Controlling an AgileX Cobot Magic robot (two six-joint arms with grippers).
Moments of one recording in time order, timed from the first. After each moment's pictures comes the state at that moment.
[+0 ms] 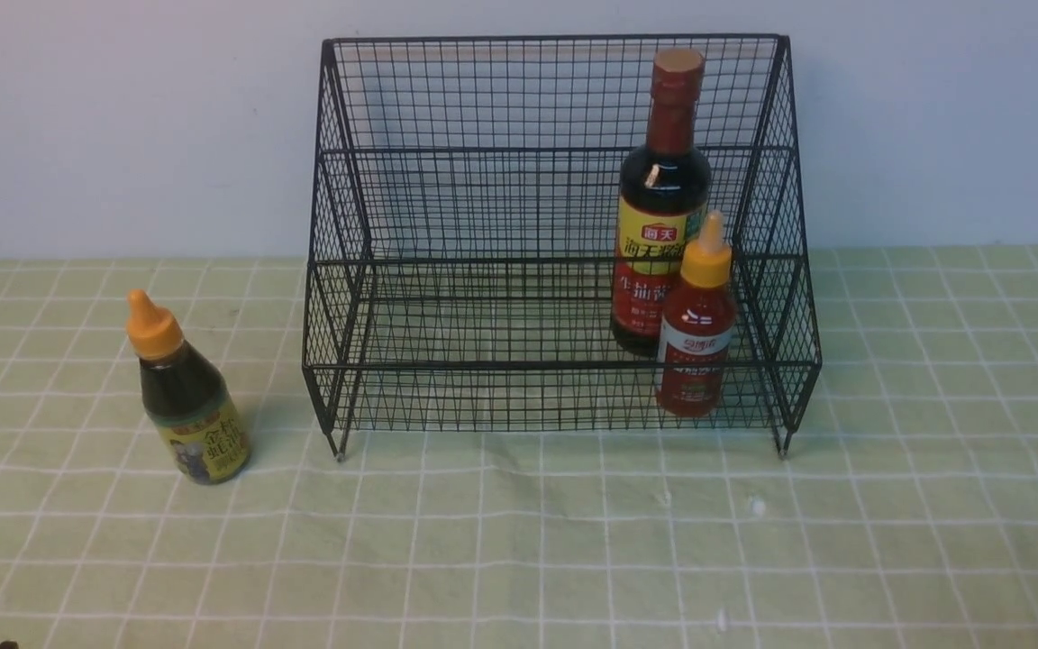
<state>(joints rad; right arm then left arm) 0.02 -0.01 0.02 -0.13 0.37 0.25 -0.09 -0.01 0.03 0.07 0.38 -0.05</state>
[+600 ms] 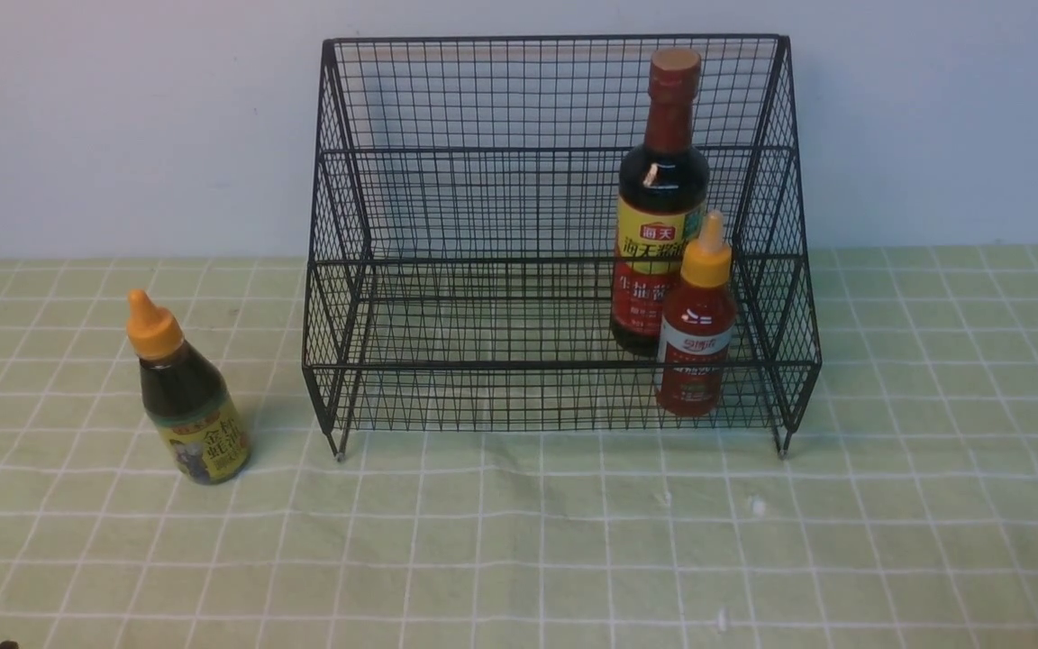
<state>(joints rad) 0.02 -0.01 0.02 -0.13 0.37 0.25 -0.09 -0.01 0.03 0.07 0.38 -0.05</state>
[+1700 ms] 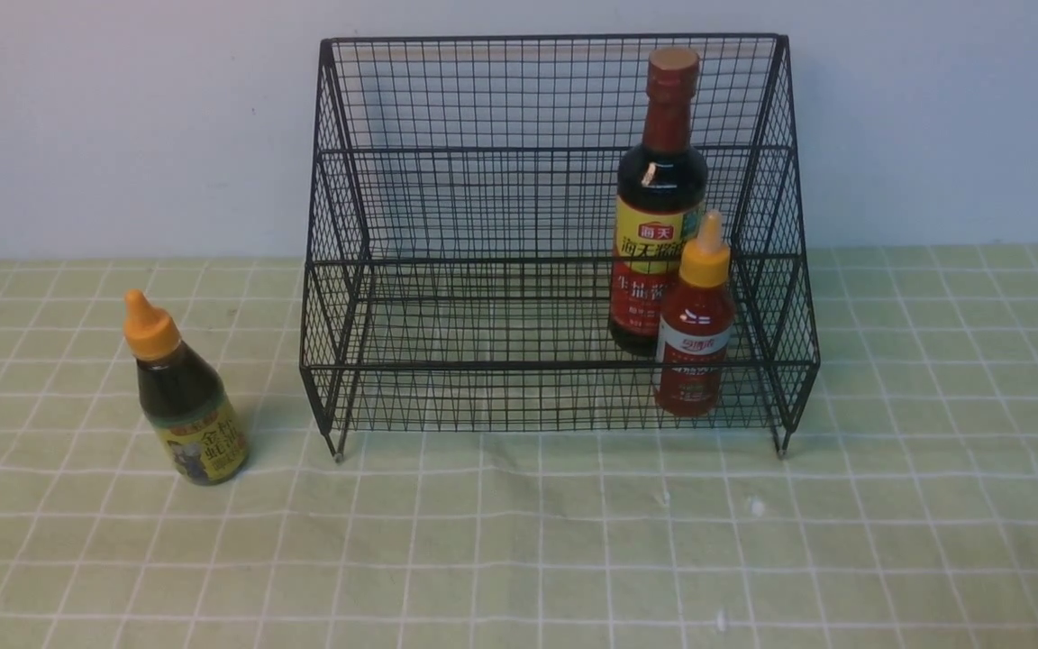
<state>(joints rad) 0.02 -0.01 0.02 -0.13 0.37 0.27 -0.09 -0.01 0.03 -0.12 -0.24 -0.20</state>
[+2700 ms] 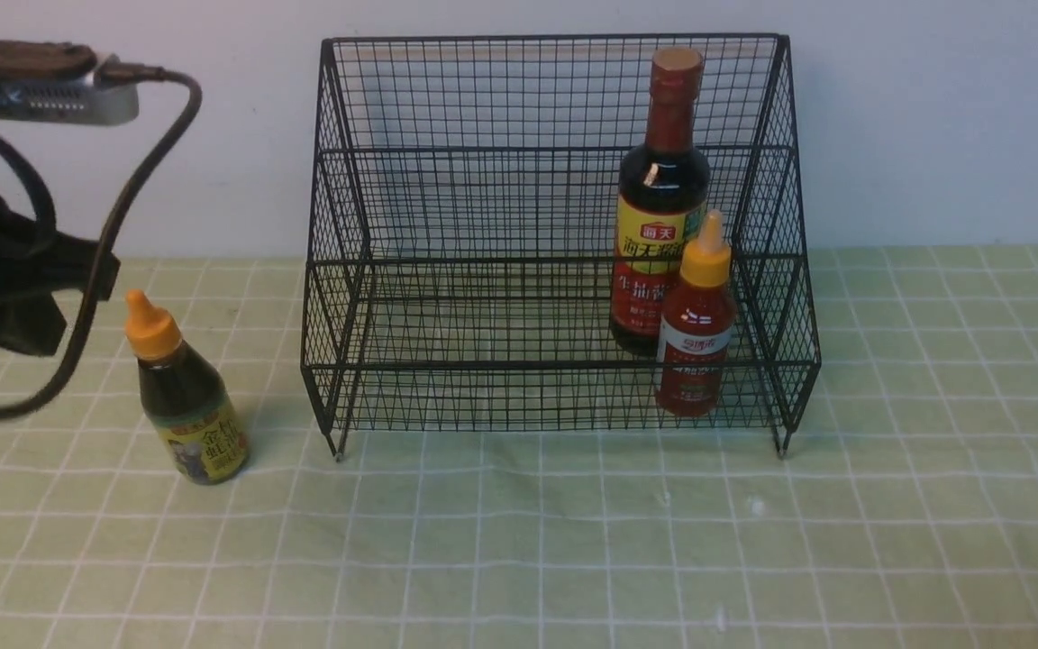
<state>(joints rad) 0.02 -0.01 0.02 -0.13 0.37 0.27 -0.04 1.36 -1.34 -0.02 1.23 0.01</state>
